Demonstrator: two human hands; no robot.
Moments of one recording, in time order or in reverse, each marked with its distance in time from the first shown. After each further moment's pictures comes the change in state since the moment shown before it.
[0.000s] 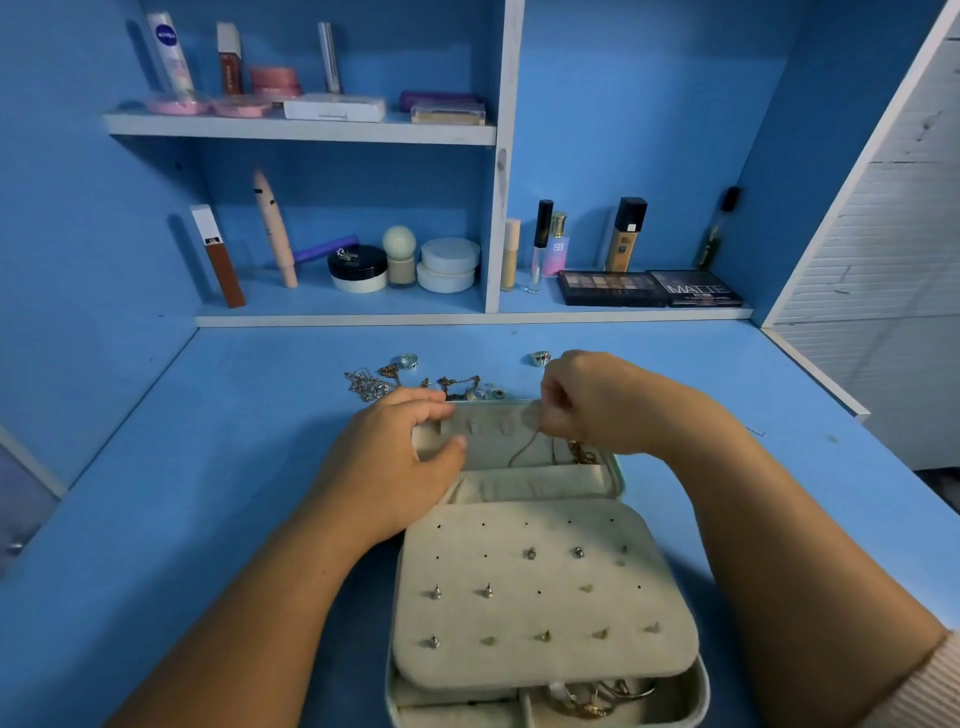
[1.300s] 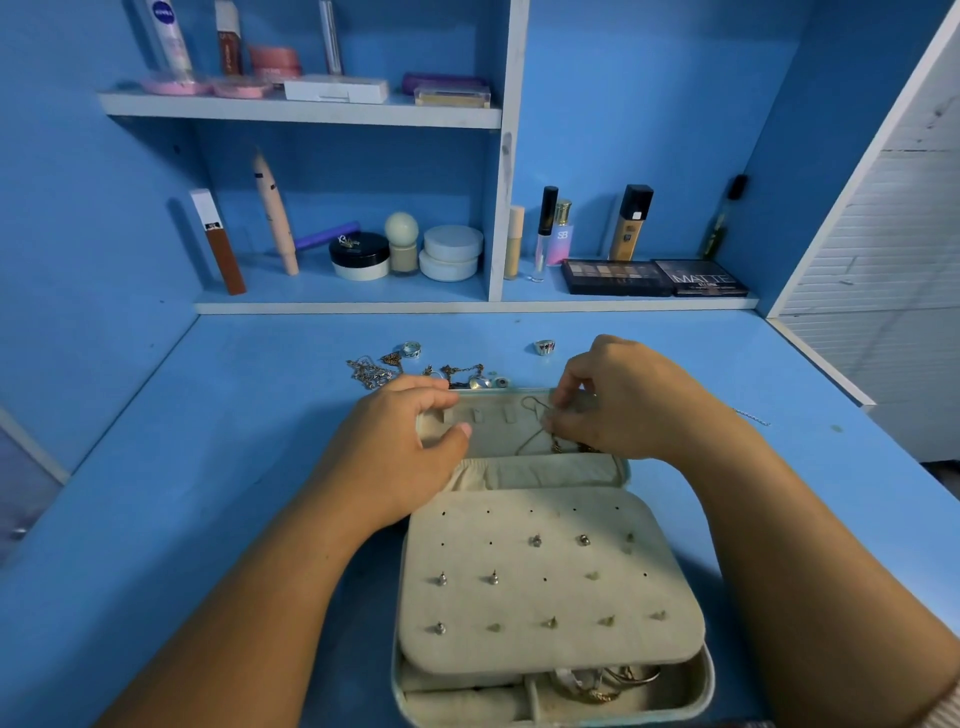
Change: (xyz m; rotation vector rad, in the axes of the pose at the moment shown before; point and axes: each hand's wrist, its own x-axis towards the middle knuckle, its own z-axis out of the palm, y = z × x) left_hand -0.001 0.001 -0.002 -0.023 -0.026 -0.016; right_hand -0.012 0.008 0.013 0.035 0.168 0.065
